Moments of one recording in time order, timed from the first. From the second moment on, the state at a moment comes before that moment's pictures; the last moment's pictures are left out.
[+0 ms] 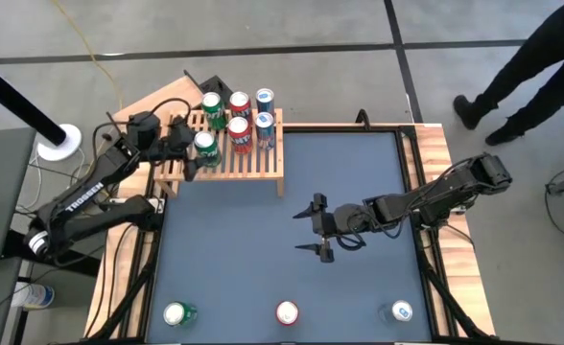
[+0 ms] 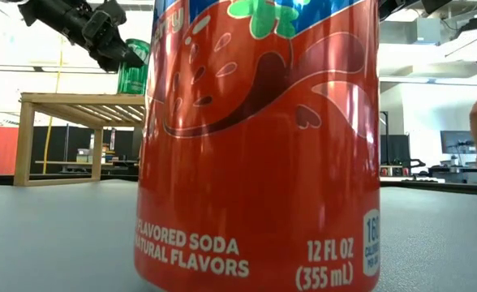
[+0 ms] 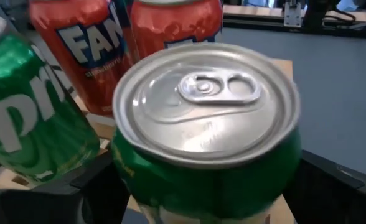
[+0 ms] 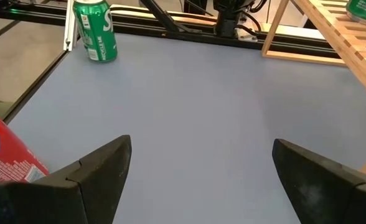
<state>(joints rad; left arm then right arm) 0.87 0.73 0.73 -0.38 0.41 0.27 0.27 1.43 0.86 0.14 0.21 0.02</state>
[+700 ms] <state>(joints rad) 0.85 0.65 0.73 -0.64 0.31 0.12 0.27 1.43 0.86 0.14 0.21 0.03</state>
